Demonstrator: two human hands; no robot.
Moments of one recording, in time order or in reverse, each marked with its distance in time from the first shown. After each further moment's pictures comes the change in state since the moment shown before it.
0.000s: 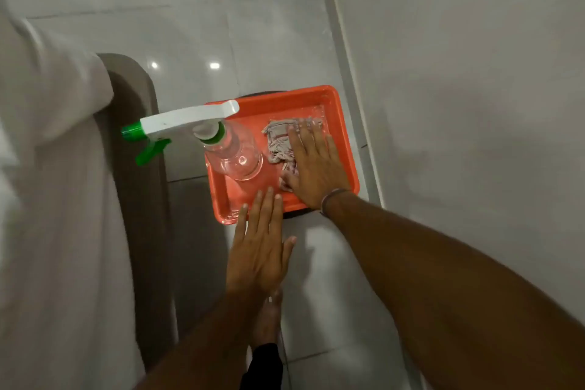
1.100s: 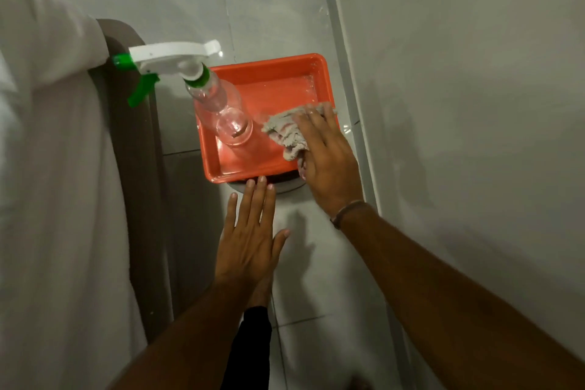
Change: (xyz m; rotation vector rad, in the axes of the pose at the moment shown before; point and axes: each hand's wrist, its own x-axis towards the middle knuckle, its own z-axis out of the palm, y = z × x) left_hand -0.058 0.026 0.004 0.145 0.025 -0.001; right_hand -0.100 -0.007 -0.053 0.405 0.382 -0.015
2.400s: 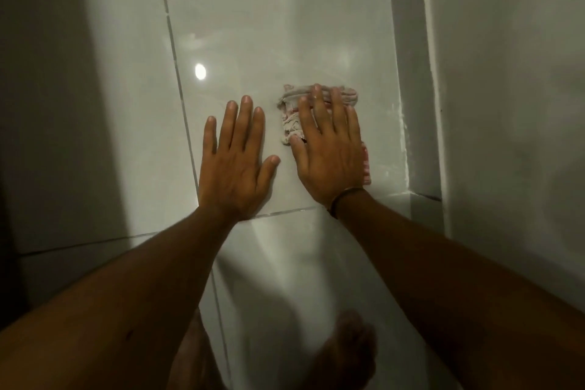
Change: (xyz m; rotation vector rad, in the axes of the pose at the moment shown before) left_hand -0.170 0.119 0.391 -0.114 -0.046 -0.061; right_hand -0.407 0.243 0.252 -0.454 -0.268 0.068
